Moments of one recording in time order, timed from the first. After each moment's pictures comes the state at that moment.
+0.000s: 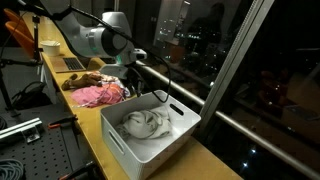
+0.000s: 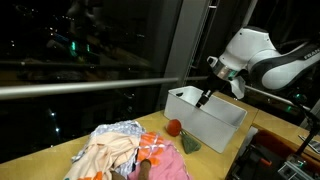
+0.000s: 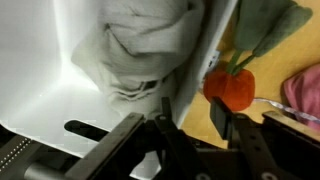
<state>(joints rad) 0.10 0.24 0.00 -2.27 -0.57 2.78 0.21</state>
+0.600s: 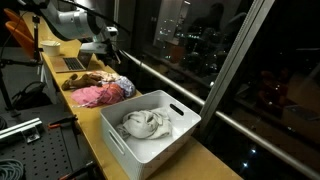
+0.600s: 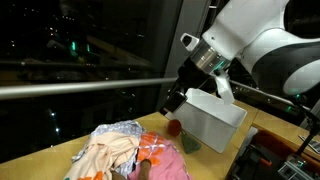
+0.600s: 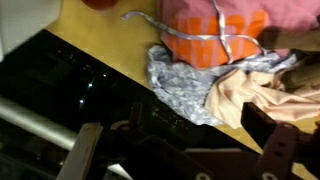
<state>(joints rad) 0.36 0.29 0.12 -2.13 -0.63 2.79 0.34</state>
